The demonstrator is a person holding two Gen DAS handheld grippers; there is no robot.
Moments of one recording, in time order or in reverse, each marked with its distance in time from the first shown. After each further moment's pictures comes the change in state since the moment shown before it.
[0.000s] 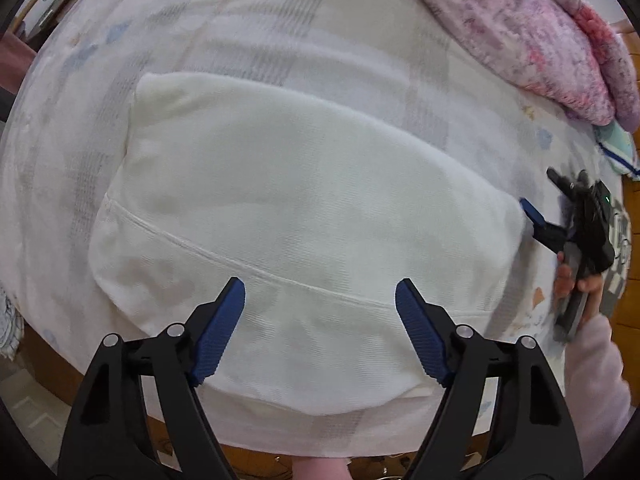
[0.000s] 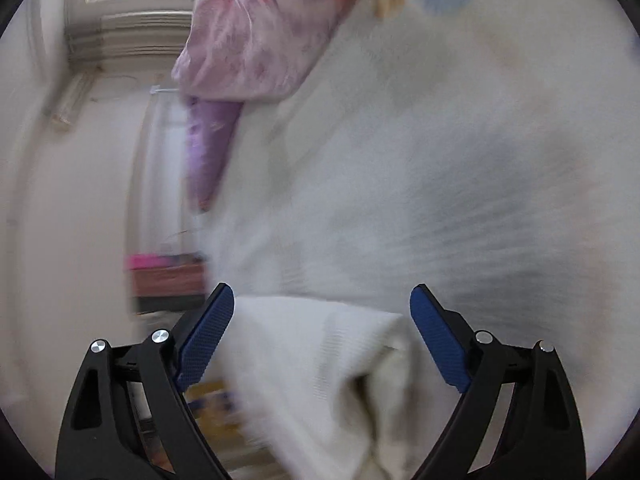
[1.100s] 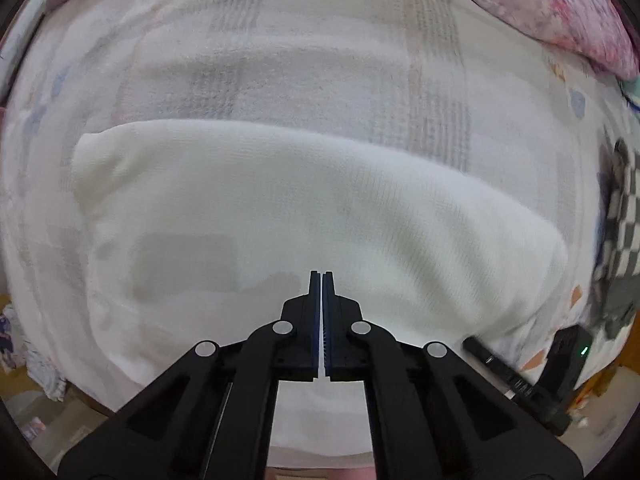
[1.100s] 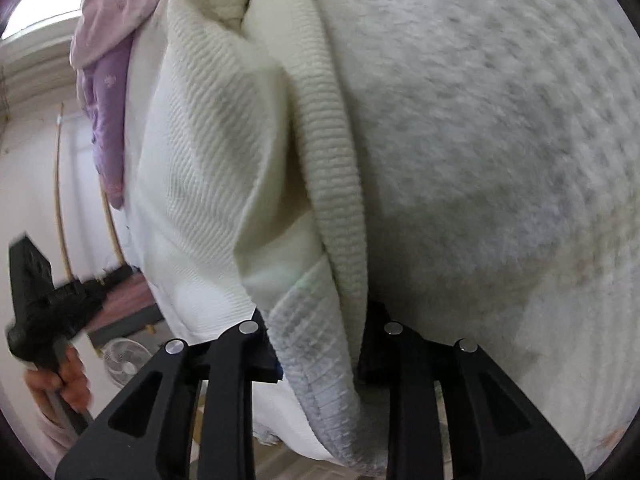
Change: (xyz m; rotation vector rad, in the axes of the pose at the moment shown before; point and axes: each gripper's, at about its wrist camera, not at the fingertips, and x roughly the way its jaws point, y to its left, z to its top) left arm 0.066 -0.038 0.085 0.145 0.147 0.075; right arm 0.018 -0.014 -0.213 0.248 -0.029 -0.377
